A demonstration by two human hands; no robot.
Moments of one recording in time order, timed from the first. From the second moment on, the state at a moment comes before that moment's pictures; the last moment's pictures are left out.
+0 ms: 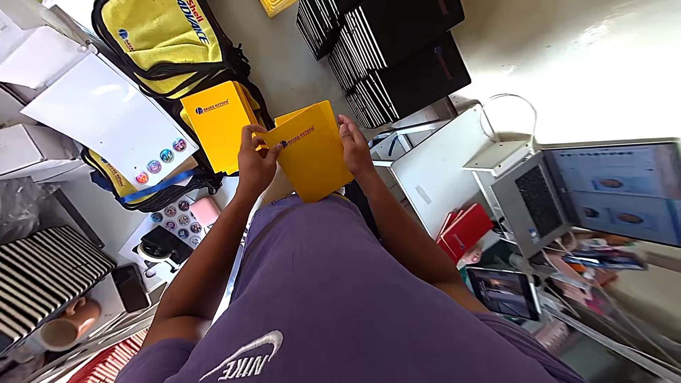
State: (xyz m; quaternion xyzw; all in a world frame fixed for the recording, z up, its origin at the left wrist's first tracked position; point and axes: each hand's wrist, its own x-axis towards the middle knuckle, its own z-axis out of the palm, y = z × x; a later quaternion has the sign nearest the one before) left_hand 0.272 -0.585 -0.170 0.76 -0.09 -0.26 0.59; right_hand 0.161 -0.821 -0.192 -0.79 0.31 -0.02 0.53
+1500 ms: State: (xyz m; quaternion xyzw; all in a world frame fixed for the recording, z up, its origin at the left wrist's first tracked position) left_hand 0.344 -0.595 -0.177 0.86 -0.23 -0.12 0.43; right_hand 0.218 -0.819 -0.155 -0.91 0.26 0.10 0.29
